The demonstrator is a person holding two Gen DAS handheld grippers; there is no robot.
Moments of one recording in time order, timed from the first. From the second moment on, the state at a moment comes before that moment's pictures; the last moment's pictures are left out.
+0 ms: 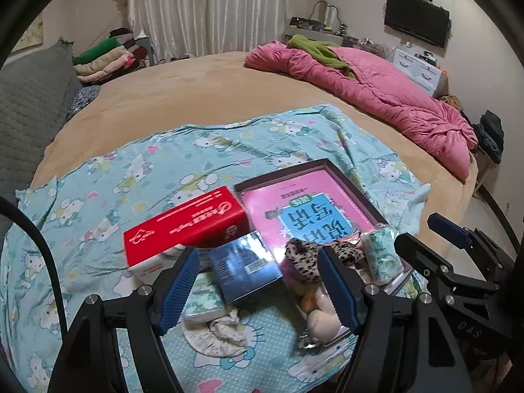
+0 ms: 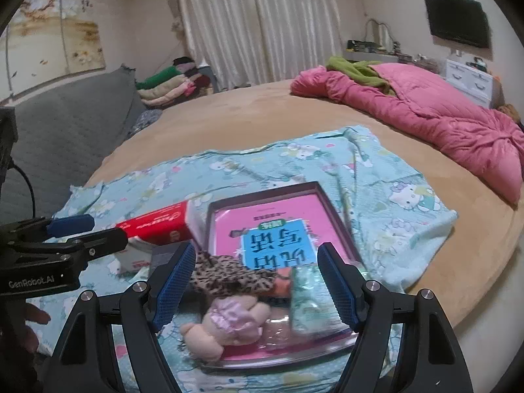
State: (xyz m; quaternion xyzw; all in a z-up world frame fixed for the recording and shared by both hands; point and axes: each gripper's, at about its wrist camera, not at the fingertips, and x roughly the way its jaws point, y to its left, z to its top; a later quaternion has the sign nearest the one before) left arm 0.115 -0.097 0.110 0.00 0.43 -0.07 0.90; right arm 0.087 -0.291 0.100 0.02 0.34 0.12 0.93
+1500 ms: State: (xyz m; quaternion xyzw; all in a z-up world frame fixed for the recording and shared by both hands) left arm 0.155 -0.007 -0.023 -0.06 0.57 -0.04 0.82; right arm 0.074 -0.142 -0.008 -0.08 0.47 0.24 0.85
